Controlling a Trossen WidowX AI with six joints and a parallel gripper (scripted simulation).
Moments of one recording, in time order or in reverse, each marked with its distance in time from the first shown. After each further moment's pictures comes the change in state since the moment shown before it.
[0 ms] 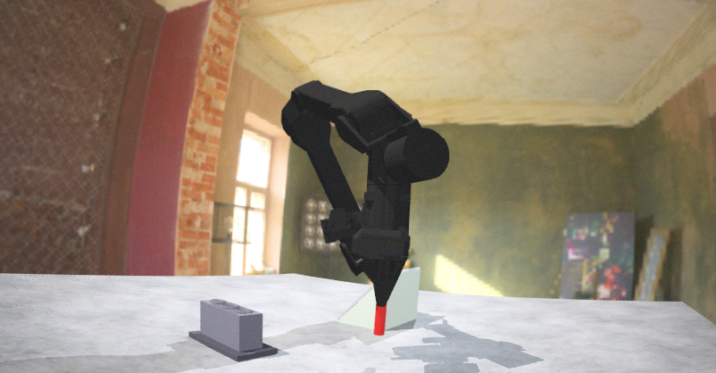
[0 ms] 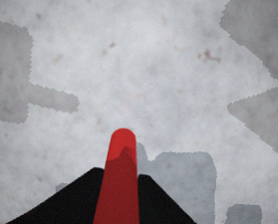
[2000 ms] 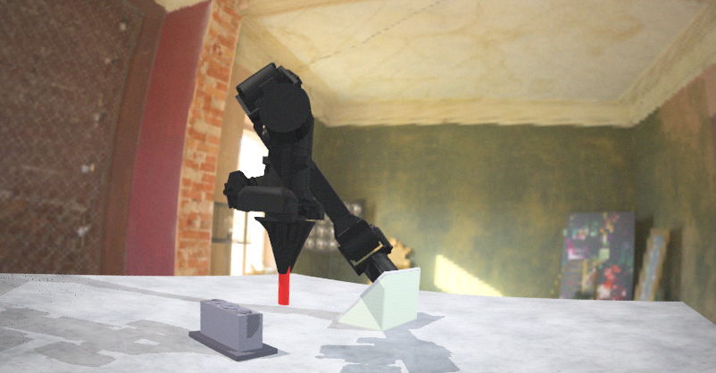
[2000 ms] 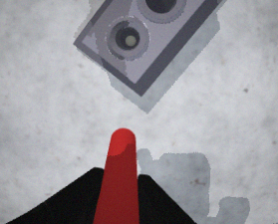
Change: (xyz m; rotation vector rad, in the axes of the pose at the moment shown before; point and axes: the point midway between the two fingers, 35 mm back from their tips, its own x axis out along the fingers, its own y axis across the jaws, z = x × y) arm -0.036 0.033 0.124 -0.003 0.016 0.007
